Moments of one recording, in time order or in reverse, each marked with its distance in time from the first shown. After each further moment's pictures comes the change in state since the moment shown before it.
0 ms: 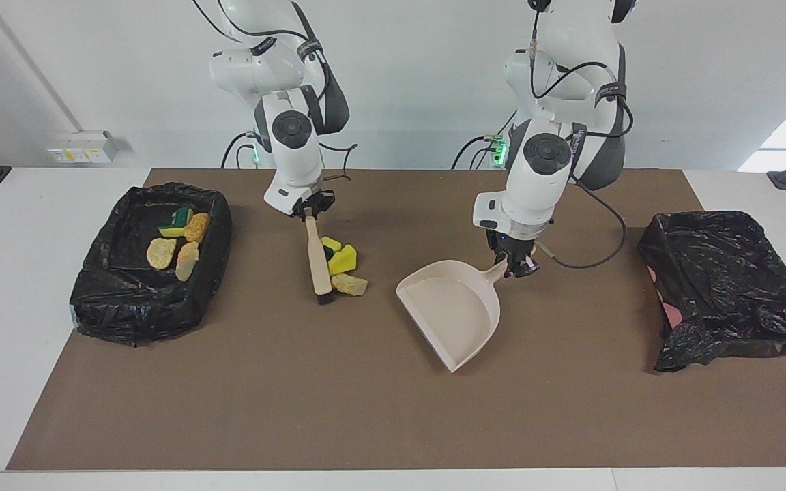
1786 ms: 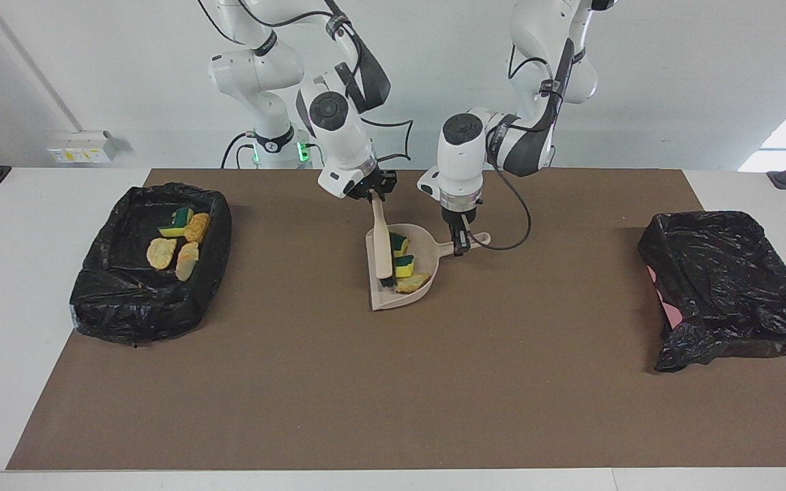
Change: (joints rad) left arm -0.210 -0.095 -0.020 -0.264 0.089 0.222 -0.012; right arm 0.148 0.030 -0.004 0.194 0.339 -0.103 0.100
